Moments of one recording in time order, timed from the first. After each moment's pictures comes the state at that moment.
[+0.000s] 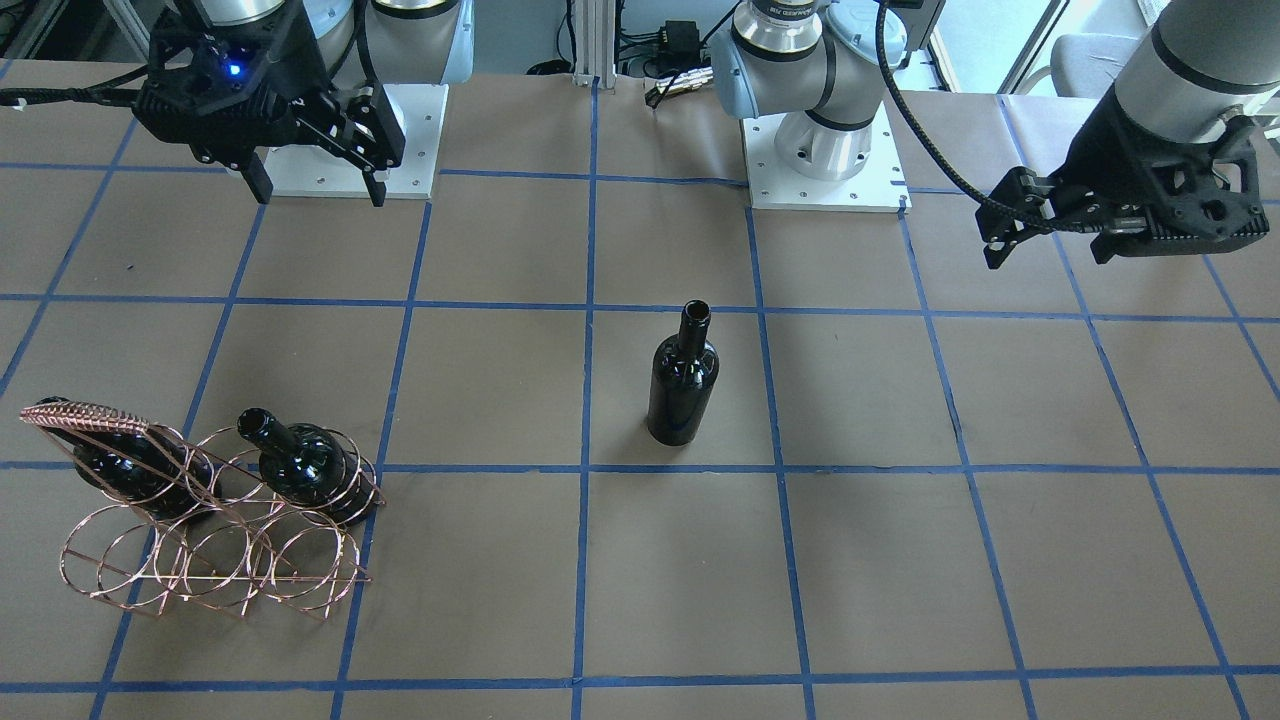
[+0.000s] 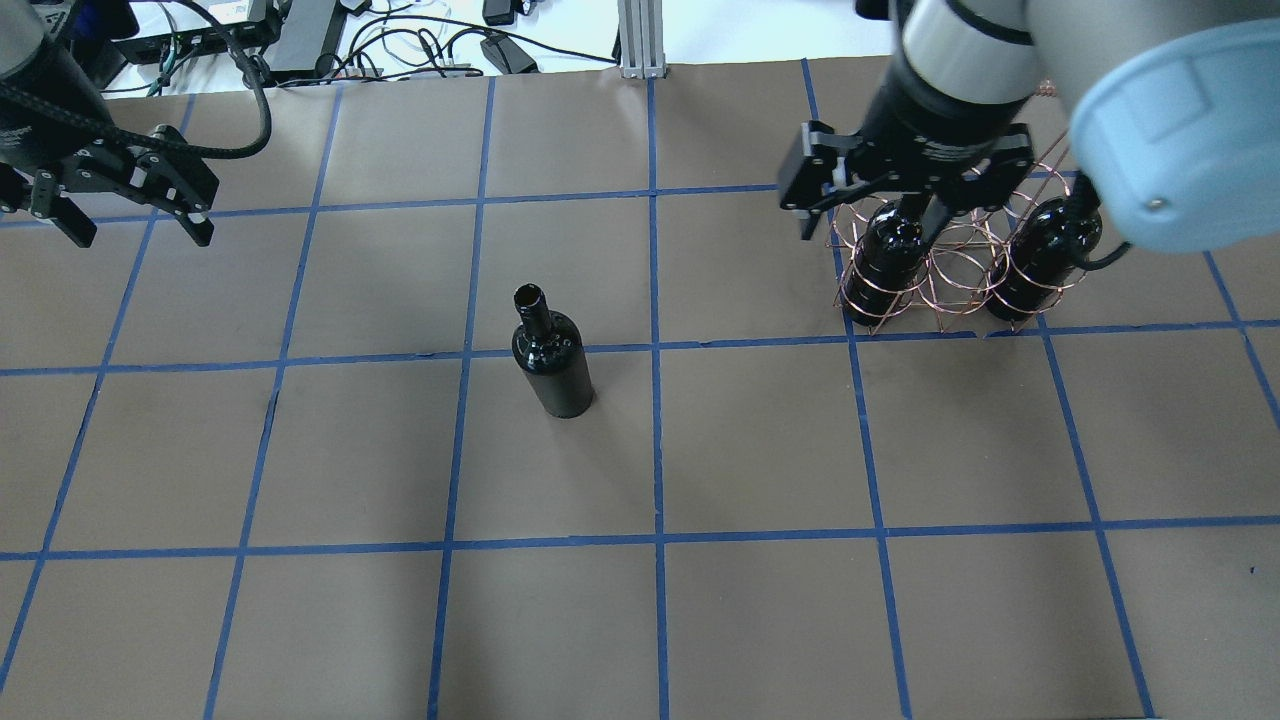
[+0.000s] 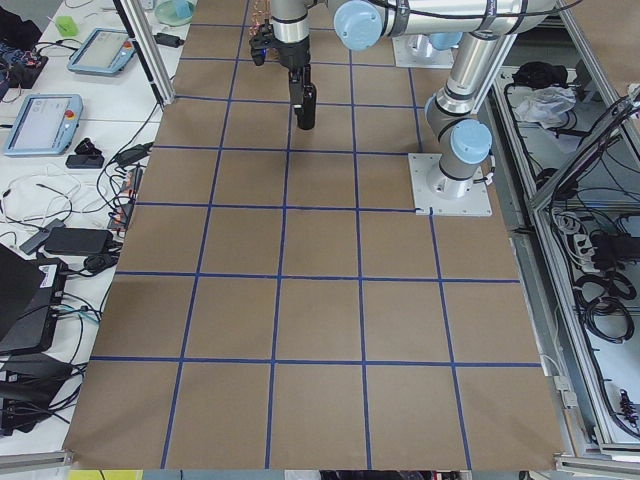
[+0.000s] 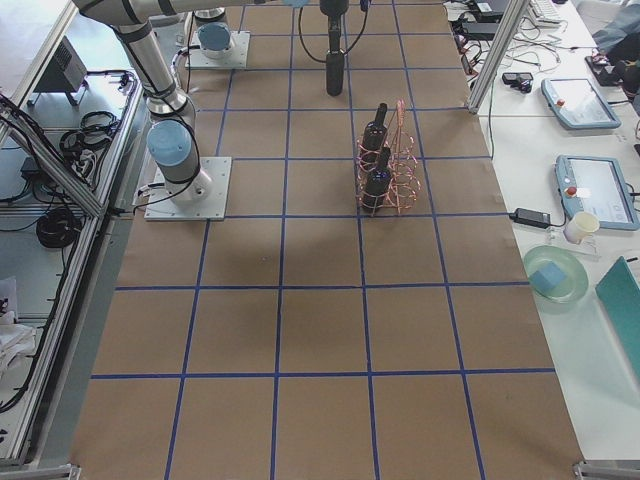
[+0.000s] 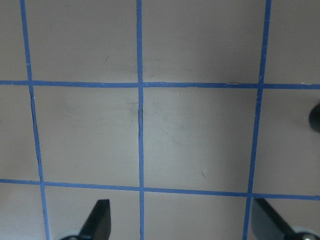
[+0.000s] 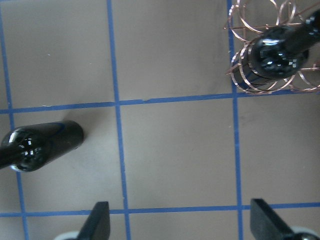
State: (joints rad) left arm -1.33 -1.58 -1.49 -1.68 1.68 0.21; right arm 1.80 -1.54 1.51 -1.62 -1.52 0.30
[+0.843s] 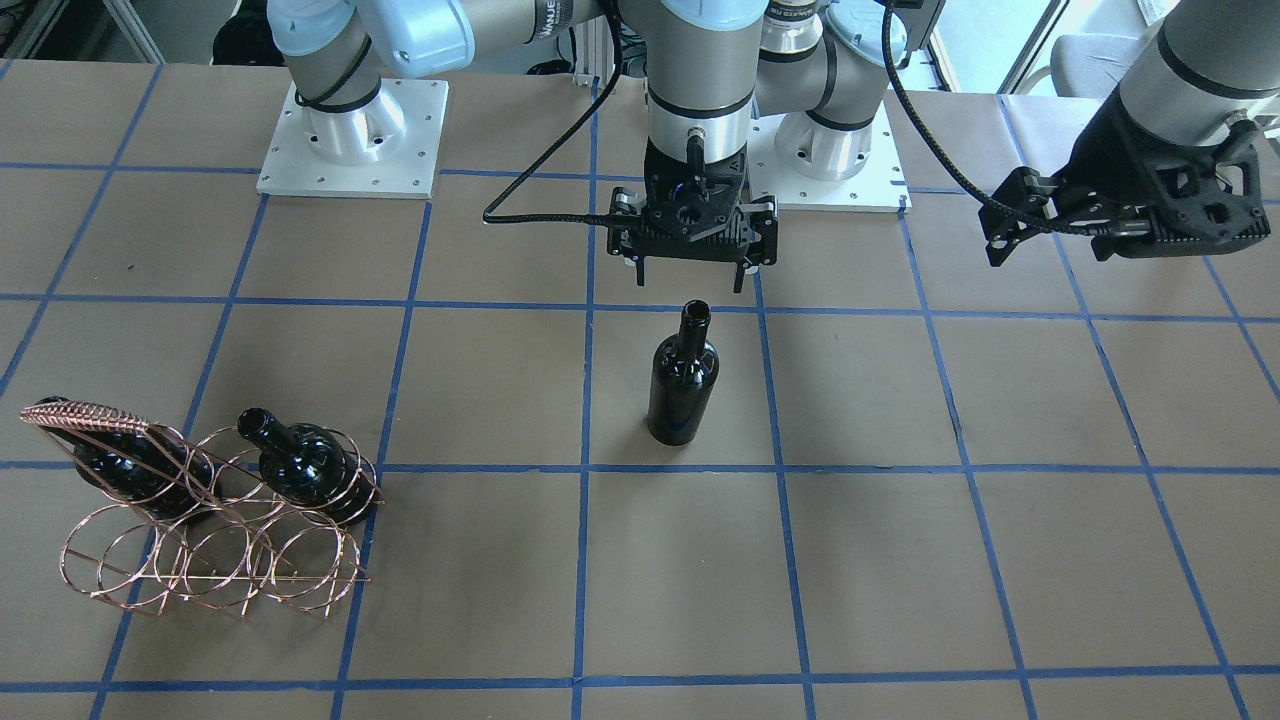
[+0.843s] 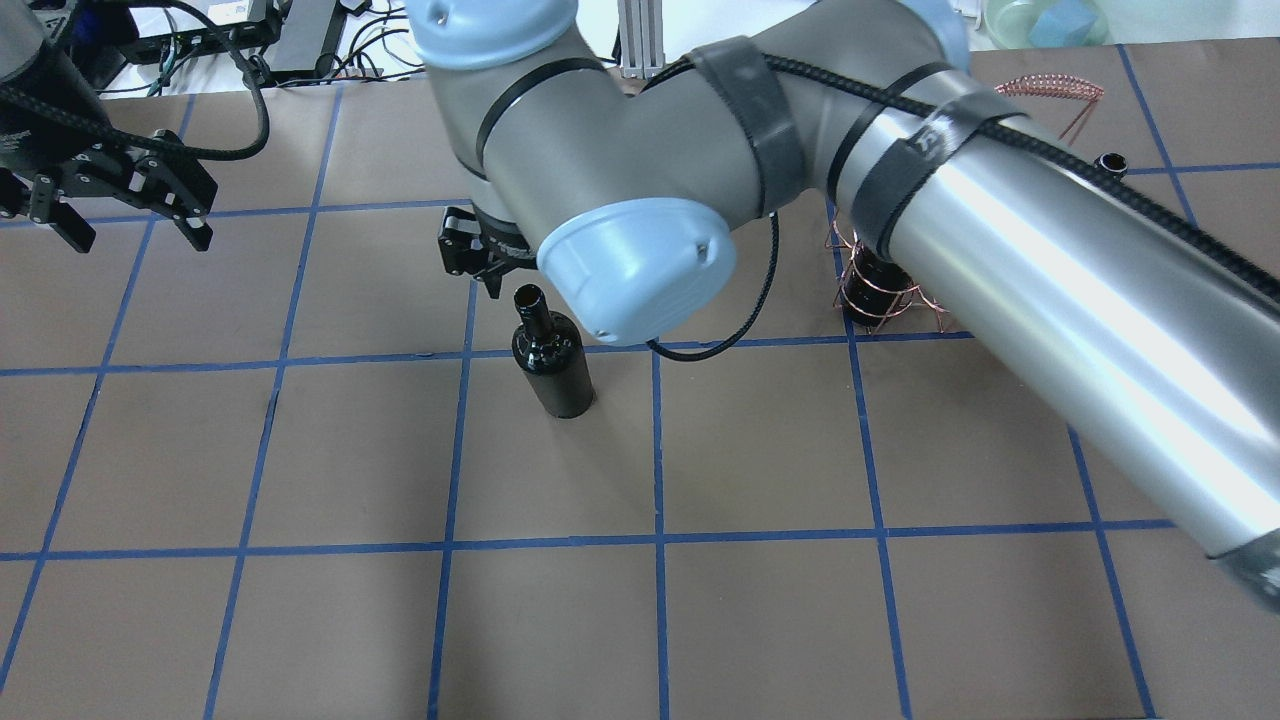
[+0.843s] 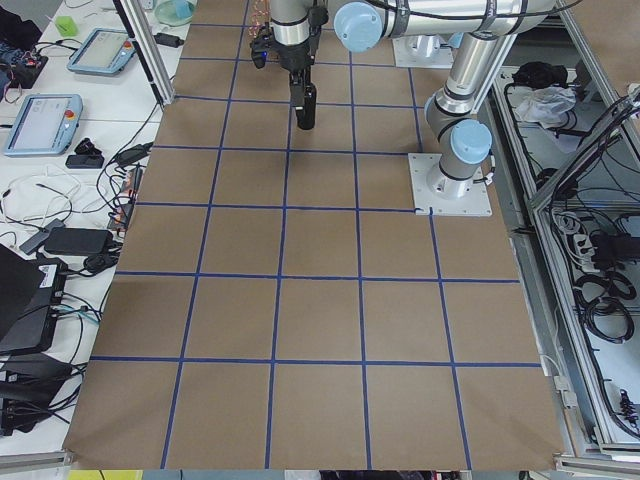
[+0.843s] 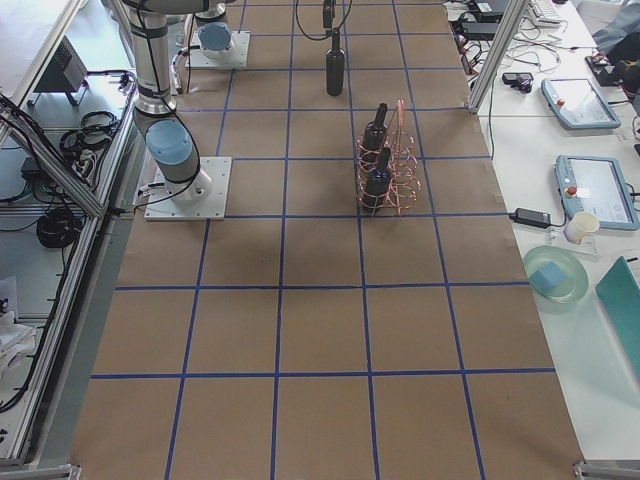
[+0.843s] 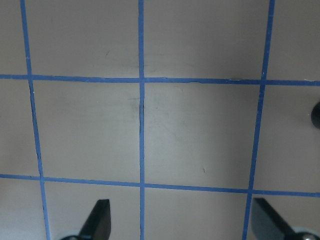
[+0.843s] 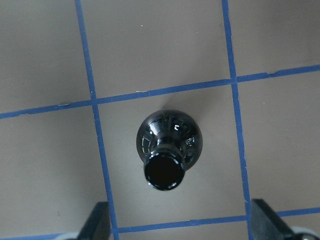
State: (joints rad) left arm -1.32 -1.58 -1.49 -1.69 1.68 0.21; right arm 2.15 -1.25 1.40 -1.81 -1.54 0.72
